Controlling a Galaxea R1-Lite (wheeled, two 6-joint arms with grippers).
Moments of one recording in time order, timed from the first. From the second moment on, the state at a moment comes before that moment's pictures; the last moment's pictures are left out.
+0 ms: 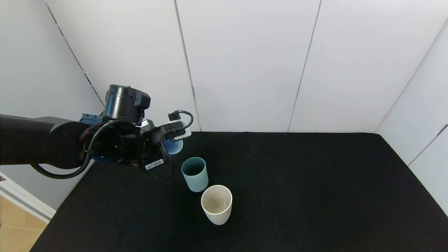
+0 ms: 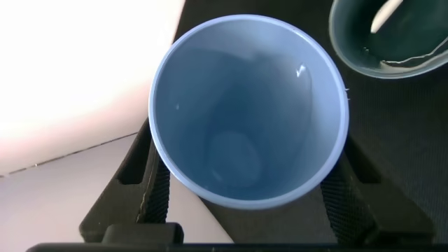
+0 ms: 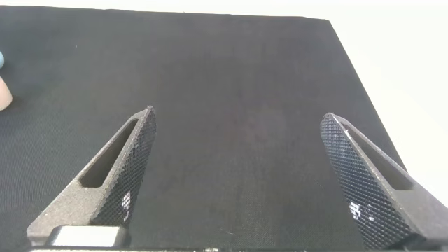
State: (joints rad) left arm -0.31 1.79 -1.17 -0.02 0.25 0.99; right arm 0.01 0.00 0.00 0.00 0.00 0.01
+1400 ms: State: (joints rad) left arm -0.36 1.79 -1.14 -0.02 0.38 1.10; right arm 0.01 0.00 0.00 0.00 0.00 0.01
